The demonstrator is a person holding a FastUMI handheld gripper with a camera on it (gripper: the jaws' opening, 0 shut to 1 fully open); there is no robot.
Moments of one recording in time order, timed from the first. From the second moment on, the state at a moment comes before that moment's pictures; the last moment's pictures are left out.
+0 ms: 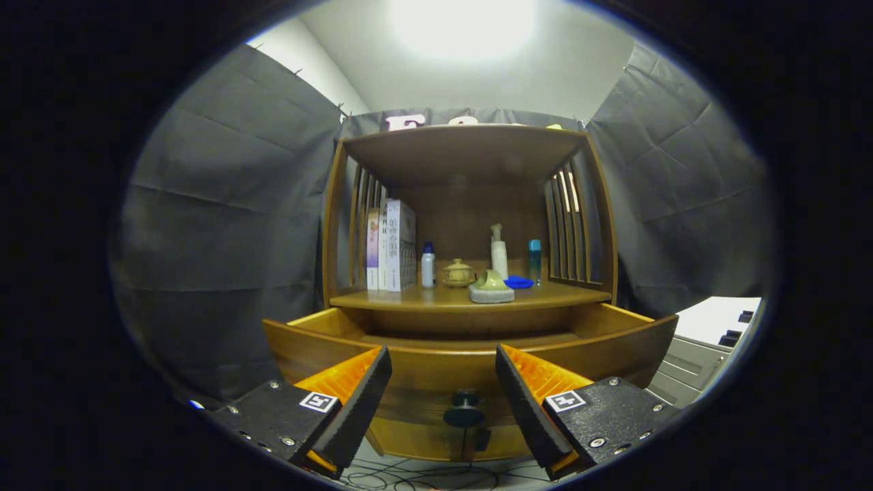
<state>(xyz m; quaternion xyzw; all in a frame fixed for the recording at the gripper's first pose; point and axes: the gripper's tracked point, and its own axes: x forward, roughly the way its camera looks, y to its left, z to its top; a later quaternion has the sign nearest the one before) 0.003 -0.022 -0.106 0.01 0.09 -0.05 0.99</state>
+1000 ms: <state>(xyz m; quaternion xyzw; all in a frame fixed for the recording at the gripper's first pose) 0.023 -0.039 -0.168 0.03 0.14 -0.08 0.99</state>
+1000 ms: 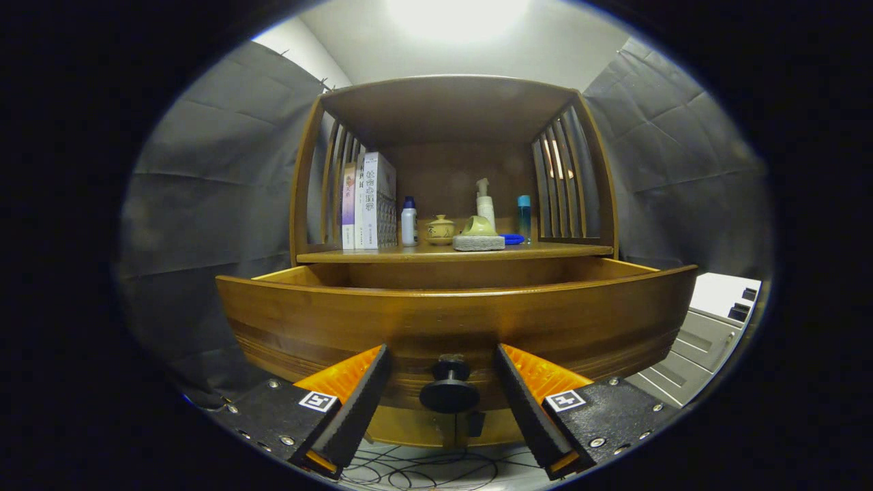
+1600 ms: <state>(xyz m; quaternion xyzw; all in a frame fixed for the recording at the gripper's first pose) 0.033 -0.047 -0.170 0.03 0.14 -0.09 0.98</state>
